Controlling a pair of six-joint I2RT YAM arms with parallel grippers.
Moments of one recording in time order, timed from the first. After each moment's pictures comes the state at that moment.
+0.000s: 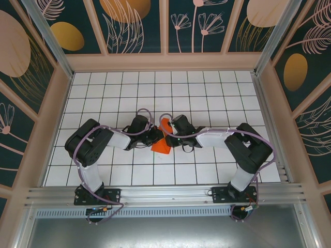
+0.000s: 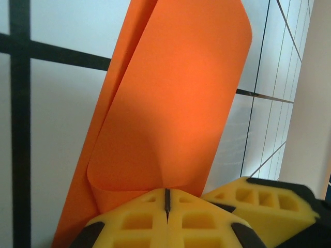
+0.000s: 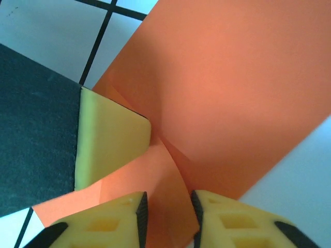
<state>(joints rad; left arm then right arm) -0.60 1.85 0.67 0.47 0.48 -1.09 0.78 1.69 0.81 -0.07 -0.13 0.42</state>
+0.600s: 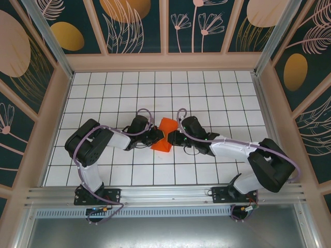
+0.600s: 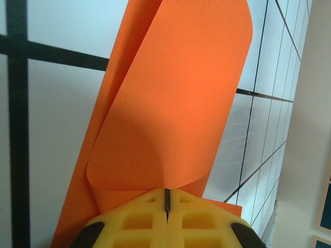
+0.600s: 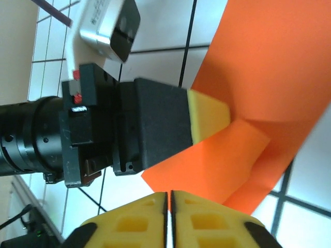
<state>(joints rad) -0.60 1.85 0.66 0.48 0.48 -1.08 0.80 1.45 0.65 0.10 -0.26 0.83</state>
